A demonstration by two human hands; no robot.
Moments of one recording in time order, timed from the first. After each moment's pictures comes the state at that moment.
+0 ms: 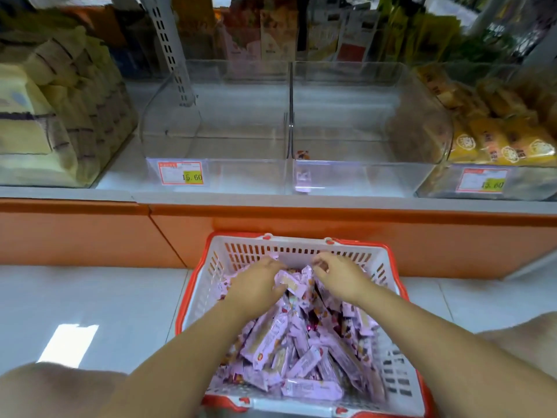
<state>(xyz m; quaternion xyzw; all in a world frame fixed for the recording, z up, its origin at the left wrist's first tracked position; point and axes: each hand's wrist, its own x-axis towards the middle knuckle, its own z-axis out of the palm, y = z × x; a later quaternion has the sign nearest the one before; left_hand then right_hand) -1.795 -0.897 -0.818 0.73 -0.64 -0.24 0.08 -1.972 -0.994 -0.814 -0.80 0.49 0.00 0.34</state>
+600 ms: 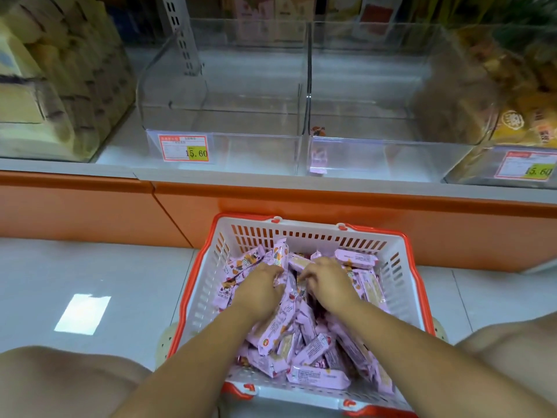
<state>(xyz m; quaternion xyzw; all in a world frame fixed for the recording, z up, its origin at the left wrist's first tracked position) -1.796 -0.881 -0.871 0.78 -0.52 -0.32 0.11 -1.948 -0.967 -0.881 -0.84 0.46 0.01 0.28</state>
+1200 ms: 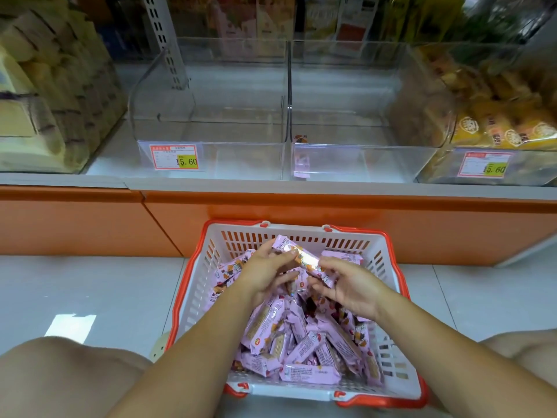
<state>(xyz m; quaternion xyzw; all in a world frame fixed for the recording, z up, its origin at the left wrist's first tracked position) -1.813 -0.914 -0.838 0.54 -0.13 -0.64 0.53 -1.995 -0.963 -0.811 -0.26 0.45 -0.19 0.83</state>
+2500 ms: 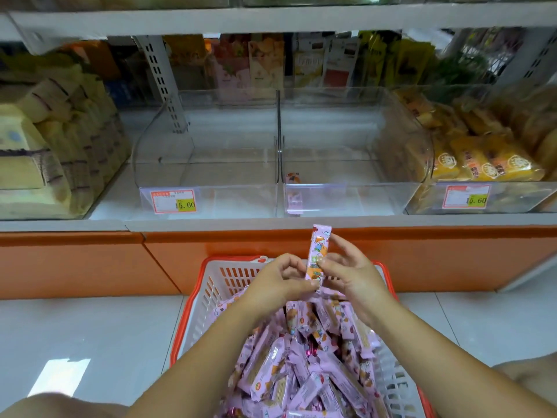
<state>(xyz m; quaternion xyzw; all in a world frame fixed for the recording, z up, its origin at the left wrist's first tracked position) -1.823 -0.921 -0.756 0.58 -0.39 -0.57 0.43 -1.980 -0.981 -0.751 -0.44 0.44 -0.36 0.70</state>
